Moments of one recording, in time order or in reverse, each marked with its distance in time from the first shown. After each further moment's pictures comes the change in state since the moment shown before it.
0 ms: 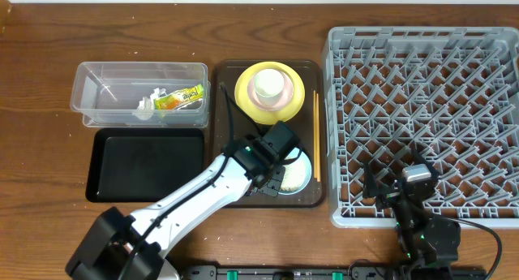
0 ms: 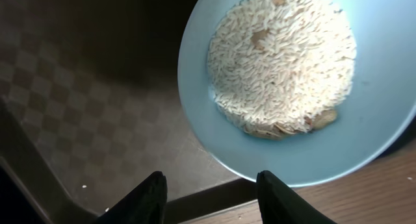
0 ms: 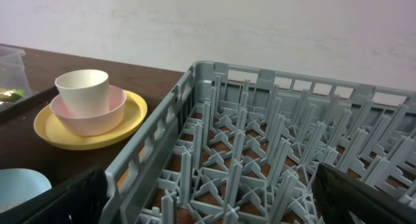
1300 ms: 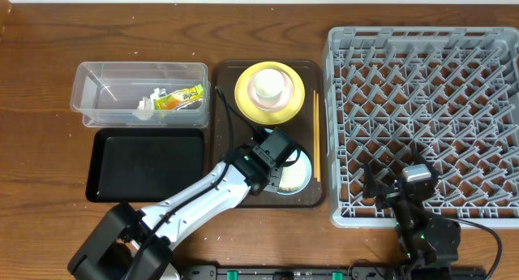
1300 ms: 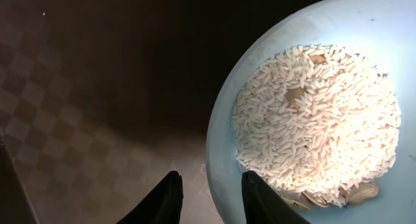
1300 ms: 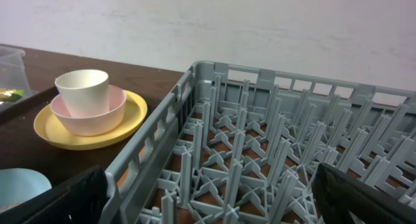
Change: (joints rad) left arm 0.000 0.010 -0.130 0.251 -0.109 -0.078; right arm 0.000 0.000 0.000 0.000 0.000 0.000
